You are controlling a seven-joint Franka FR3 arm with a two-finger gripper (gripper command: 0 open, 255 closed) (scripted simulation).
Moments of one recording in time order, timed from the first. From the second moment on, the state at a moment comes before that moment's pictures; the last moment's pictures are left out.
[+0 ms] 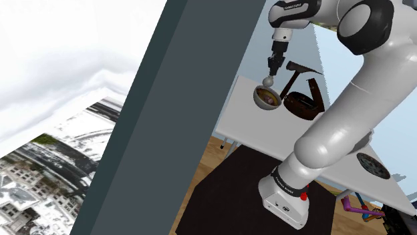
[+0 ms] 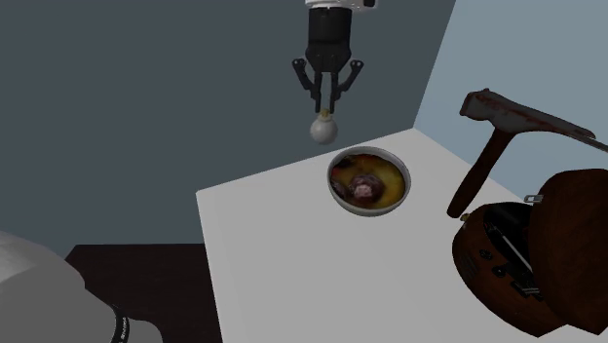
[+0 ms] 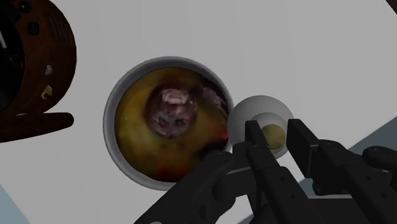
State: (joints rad) arm -0.31 0.08 -0.45 -1.80 -0.14 1.64 -0.53
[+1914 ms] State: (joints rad) arm -0.46 0.39 -0.50 -1.60 -0.03 1.77 -0.74
